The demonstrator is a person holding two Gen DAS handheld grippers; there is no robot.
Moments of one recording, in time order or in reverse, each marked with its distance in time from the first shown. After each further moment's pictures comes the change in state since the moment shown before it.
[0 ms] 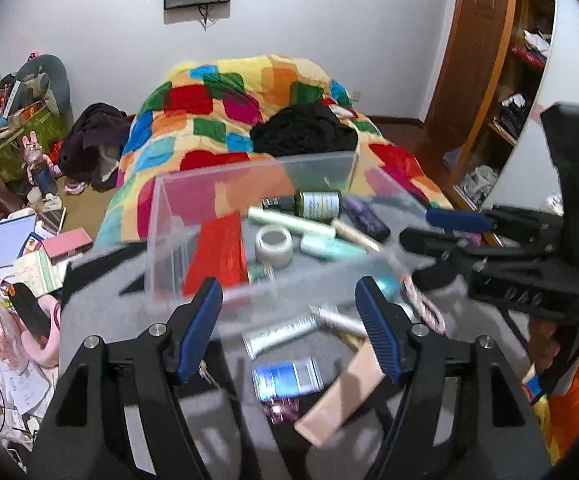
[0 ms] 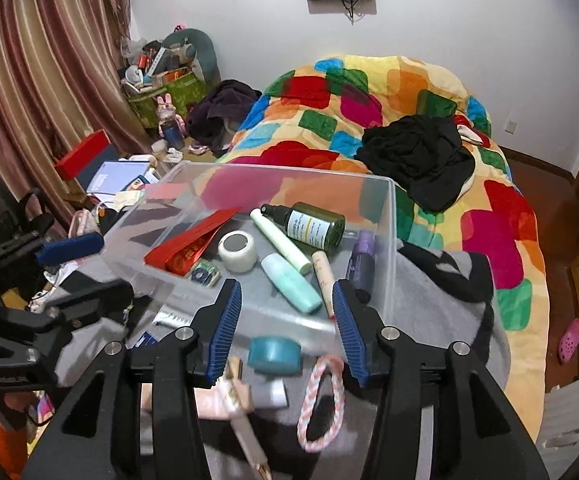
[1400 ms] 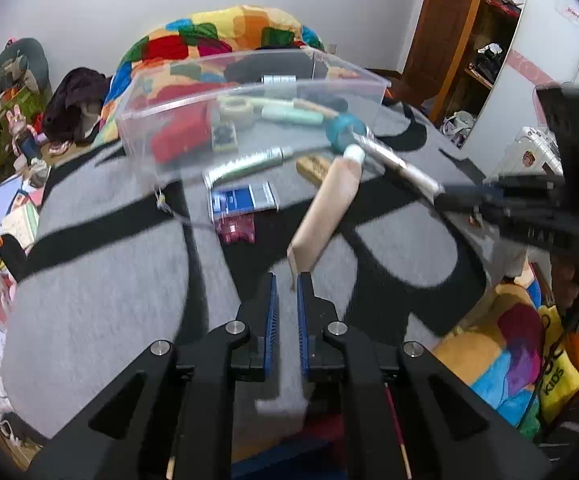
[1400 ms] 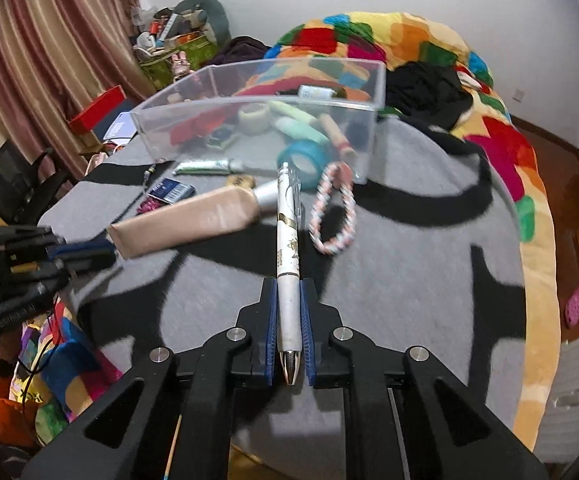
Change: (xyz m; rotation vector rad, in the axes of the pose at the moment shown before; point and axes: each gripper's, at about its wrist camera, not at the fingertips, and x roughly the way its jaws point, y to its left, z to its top) left arm -0.021 -0.024 -0.106 0.064 0.125 -0.053; right arm -0.026 -0.008 -0.117 0.003 0.130 0.031
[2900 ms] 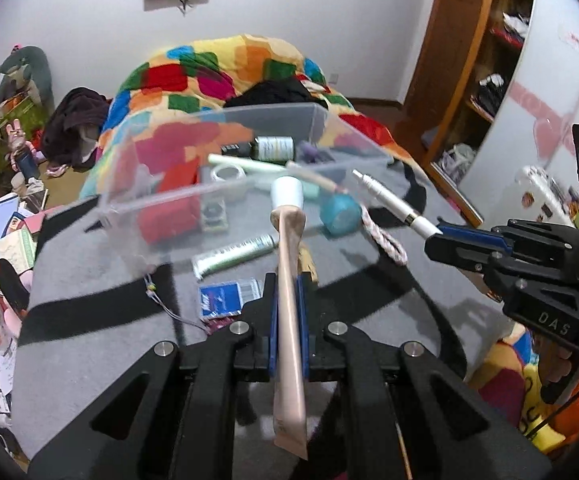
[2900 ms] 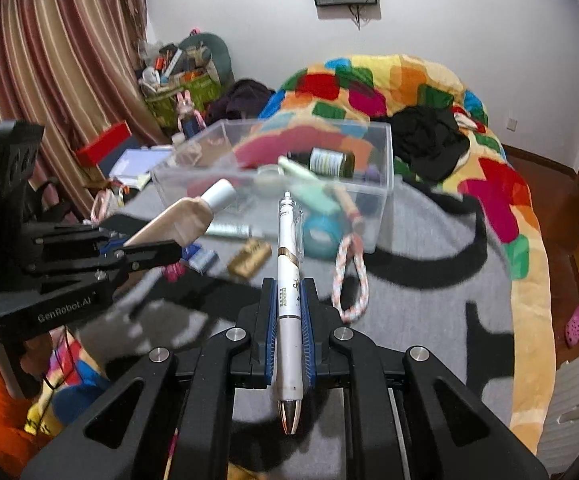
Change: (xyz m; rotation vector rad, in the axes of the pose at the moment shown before) left arm 0.001 -0.003 0.058 -0.045 -0.100 -0.006; right arm -0.028 0.027 0.040 -0.013 -0.181 -0.006
